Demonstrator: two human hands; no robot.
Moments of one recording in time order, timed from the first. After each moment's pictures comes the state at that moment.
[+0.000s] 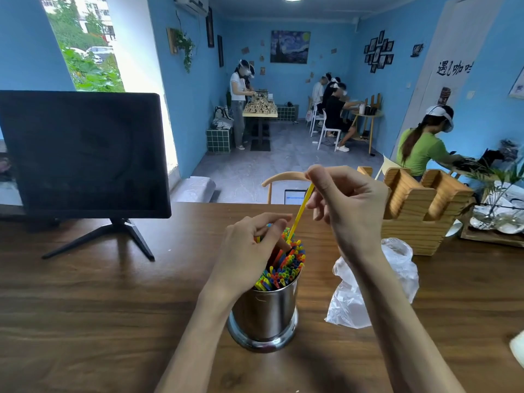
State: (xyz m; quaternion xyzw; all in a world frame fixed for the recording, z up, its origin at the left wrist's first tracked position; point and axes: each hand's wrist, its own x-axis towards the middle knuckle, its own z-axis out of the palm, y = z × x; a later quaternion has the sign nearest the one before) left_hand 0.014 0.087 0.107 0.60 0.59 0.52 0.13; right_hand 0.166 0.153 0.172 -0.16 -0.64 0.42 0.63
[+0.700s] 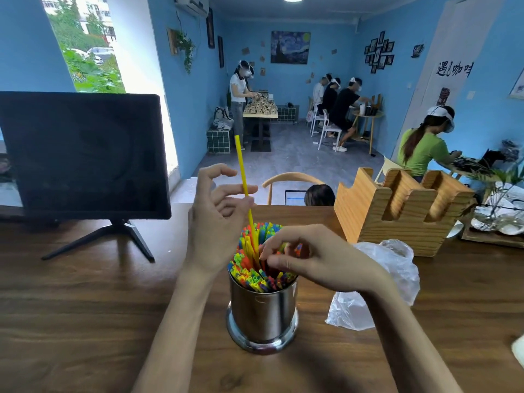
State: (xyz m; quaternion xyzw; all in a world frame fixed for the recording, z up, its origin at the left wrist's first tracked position) left_hand -0.011 0.086 0.138 0.52 0.49 0.70 0.10; right_hand 0.179 0.153 0.145 -0.18 -0.90 0.34 0.20
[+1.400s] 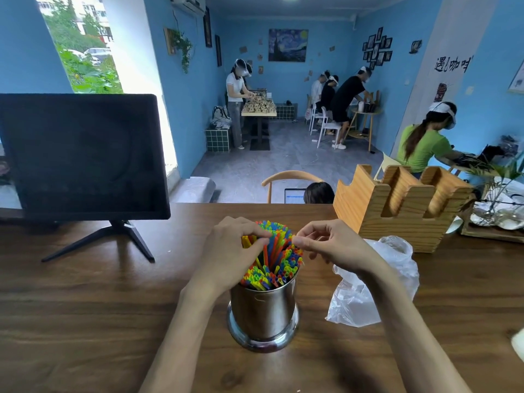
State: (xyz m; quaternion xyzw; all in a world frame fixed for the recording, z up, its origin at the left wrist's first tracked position) left_hand -0.014 0.087 0.099 0.61 0.66 0.43 0.04; right_hand 0.194 0.204 0.102 -0.34 -0.77 0.47 0.26
